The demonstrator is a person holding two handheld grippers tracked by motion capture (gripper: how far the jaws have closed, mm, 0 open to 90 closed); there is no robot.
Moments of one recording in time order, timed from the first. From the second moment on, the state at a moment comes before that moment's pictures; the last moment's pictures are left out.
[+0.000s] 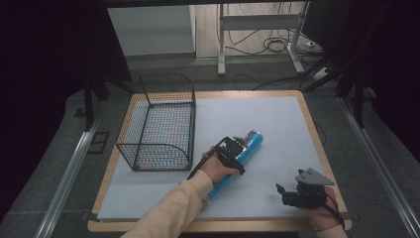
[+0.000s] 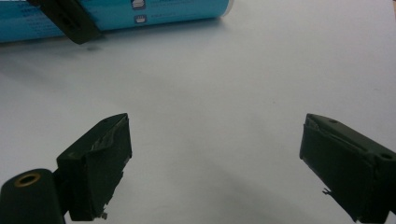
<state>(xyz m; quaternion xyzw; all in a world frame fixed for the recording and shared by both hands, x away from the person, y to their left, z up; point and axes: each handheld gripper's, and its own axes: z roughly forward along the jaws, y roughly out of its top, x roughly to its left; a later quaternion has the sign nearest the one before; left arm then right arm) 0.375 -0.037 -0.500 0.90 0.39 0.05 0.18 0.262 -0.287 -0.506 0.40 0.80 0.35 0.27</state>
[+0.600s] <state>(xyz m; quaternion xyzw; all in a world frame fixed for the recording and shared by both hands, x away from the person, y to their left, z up) 0.370 -0.024 -0.450 0.91 0.34 0.05 0.21 0.262 -0.287 -0.505 0.41 0.80 0.36 0.27</state>
